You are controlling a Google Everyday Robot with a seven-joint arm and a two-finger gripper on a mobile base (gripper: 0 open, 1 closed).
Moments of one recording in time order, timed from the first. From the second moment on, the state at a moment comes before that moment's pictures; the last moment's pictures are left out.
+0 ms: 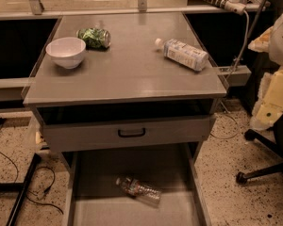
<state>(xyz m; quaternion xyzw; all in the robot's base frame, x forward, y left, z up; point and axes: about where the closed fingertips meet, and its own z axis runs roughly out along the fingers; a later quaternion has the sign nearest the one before) 0.438 -0.216 0.976 -0.60 0.78 -0.03 0.16</state>
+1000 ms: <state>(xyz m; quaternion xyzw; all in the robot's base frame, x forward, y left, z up) 0.425 -0.198 0.900 -0.61 0.77 0.02 0.18</state>
